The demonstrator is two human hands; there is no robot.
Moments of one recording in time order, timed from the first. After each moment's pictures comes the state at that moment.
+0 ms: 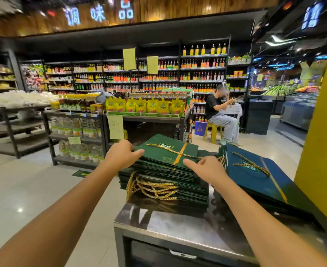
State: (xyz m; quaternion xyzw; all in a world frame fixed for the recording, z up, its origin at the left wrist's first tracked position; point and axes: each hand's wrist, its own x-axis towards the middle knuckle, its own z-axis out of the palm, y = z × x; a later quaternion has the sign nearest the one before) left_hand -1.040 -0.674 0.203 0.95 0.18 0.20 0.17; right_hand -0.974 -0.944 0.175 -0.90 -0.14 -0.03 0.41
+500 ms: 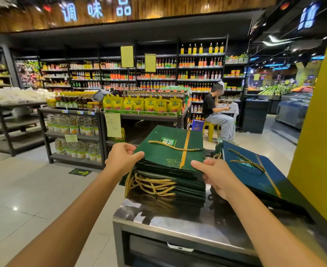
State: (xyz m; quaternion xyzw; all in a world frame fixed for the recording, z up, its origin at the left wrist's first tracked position) left_hand -1.070 -0.704 0.185 0.83 0.18 0.27 0.45; right_hand -0.993 -0.968 0.164 -0.74 -0.07 0.07 0.66
